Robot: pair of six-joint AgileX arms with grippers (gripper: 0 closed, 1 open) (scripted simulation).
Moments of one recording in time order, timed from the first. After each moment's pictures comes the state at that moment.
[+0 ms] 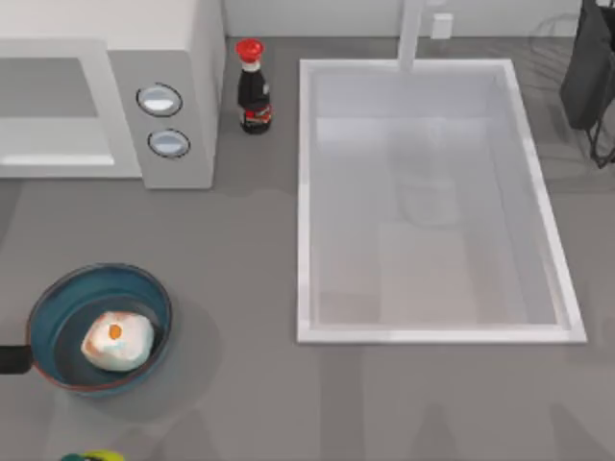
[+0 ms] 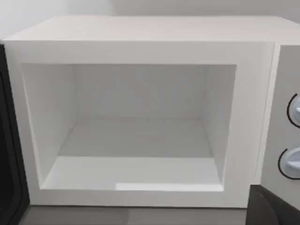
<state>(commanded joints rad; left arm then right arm) -0.01 -0.06 -0.01 -0.05 -0.01 0.00 0.00 0.00 0.00 0.00 0.00 0.00</state>
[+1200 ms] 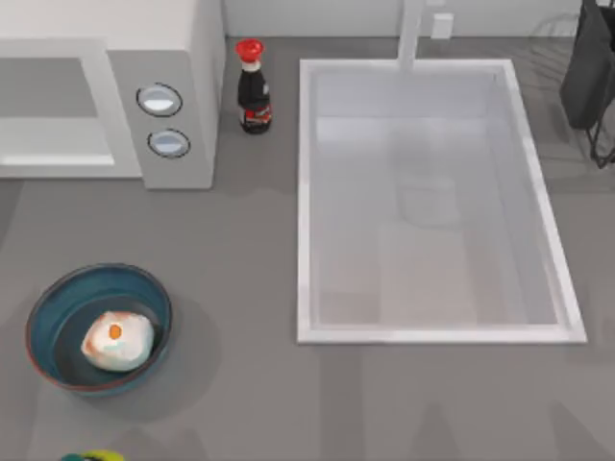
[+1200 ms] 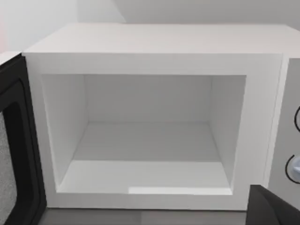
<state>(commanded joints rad) 0.23 -0.12 0.07 -0.19 0.23 0.00 0.00 0.00 0.00 0.00 0.00 0.00</state>
